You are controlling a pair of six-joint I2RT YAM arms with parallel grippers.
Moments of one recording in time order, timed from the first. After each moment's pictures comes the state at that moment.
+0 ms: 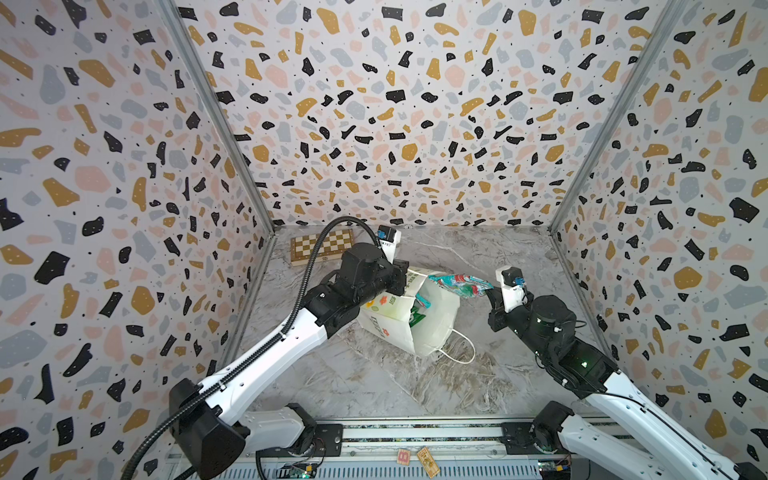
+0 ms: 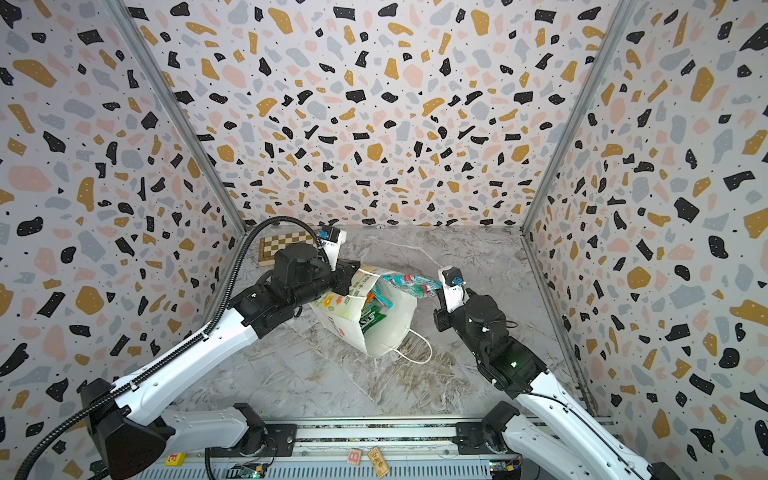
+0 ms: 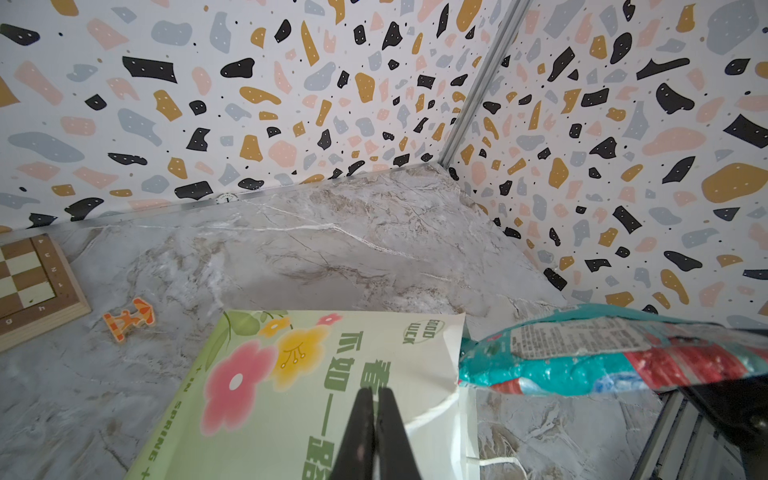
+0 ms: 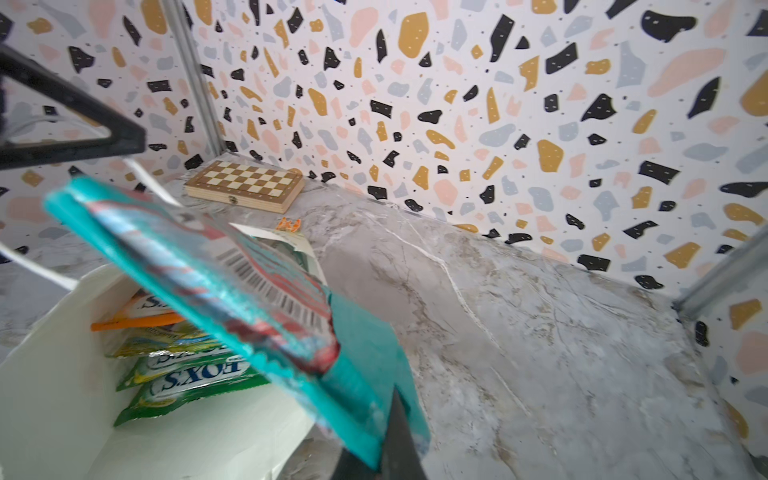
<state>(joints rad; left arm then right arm) -0.68 1.25 1.20 -0.32 0.02 -0.30 0.64 0.73 0.76 -0.26 0.24 0.01</state>
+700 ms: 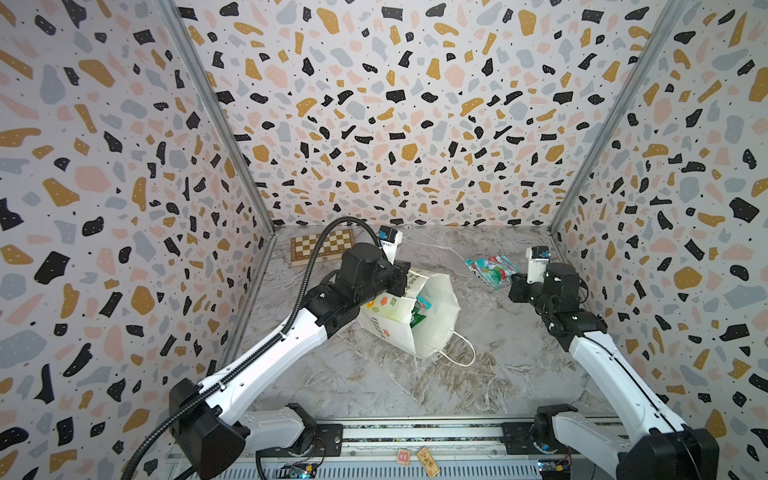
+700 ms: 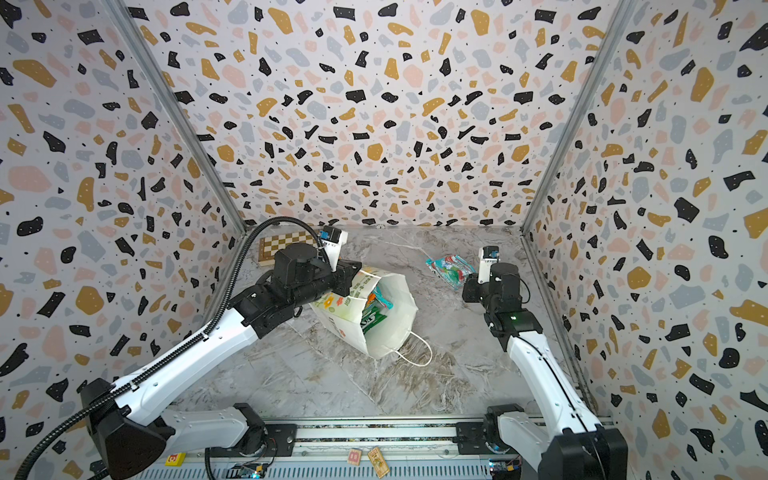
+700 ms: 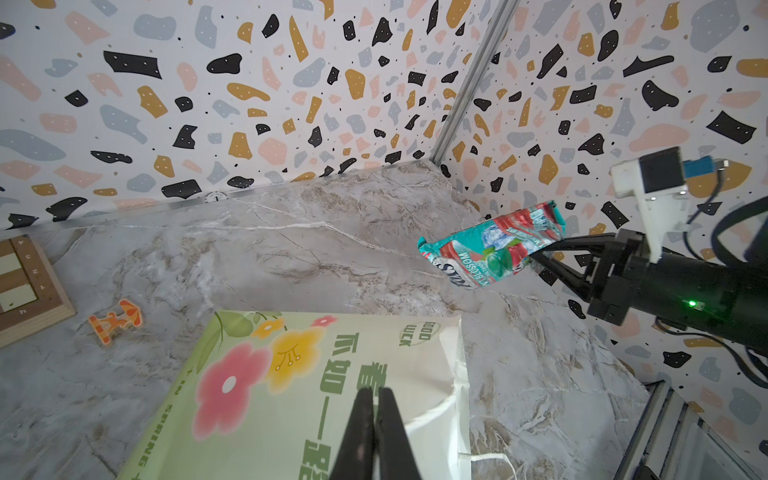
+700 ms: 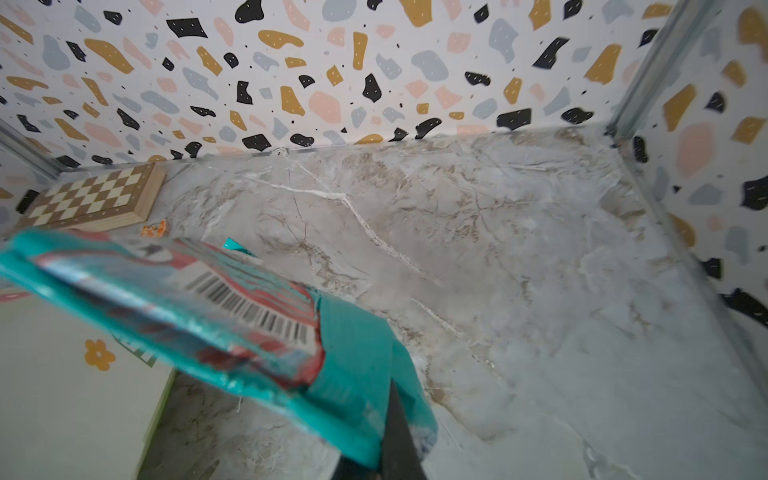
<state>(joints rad) -0.68 1.25 1.20 -0.32 0.04 -0.30 0.11 1.09 0.79 -0.19 -0.14 0.17</state>
